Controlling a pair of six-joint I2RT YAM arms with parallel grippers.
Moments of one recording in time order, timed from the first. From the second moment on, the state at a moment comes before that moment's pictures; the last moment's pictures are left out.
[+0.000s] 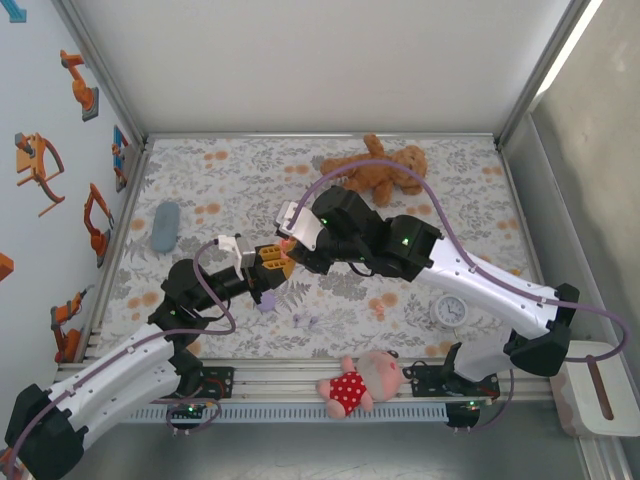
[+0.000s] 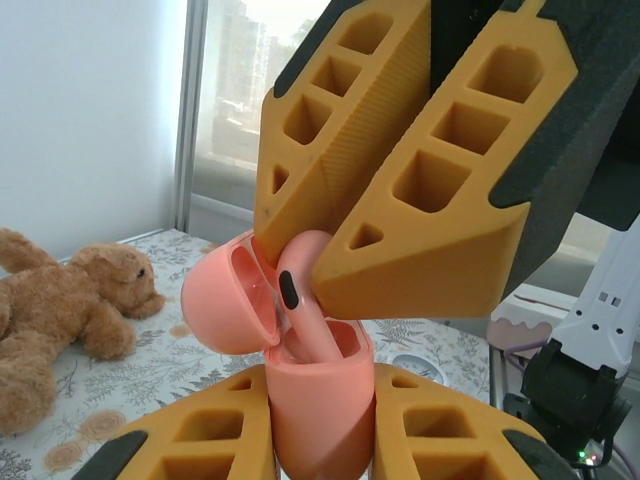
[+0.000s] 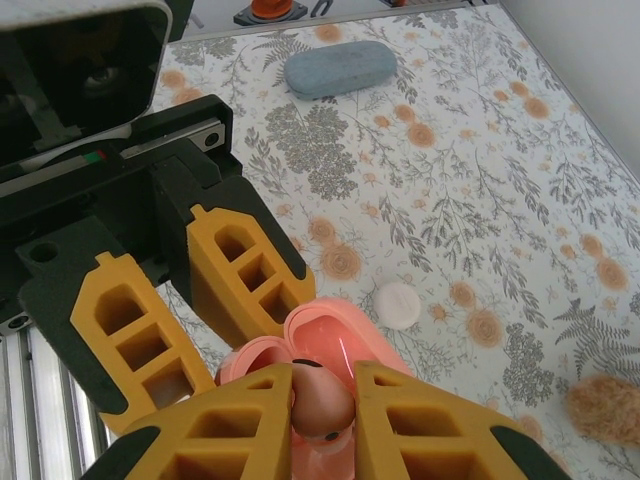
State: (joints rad) left arm -0.72 0.71 0.34 0.52 0.52 -0.22; right arm 1.11 1.41 1.55 -0.78 -0.01 -0.20
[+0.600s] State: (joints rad) left arm -0.72 0.71 0.34 0.52 0.52 -0.22; right arm 1.11 1.41 1.55 -0.78 -0.06 -0.20
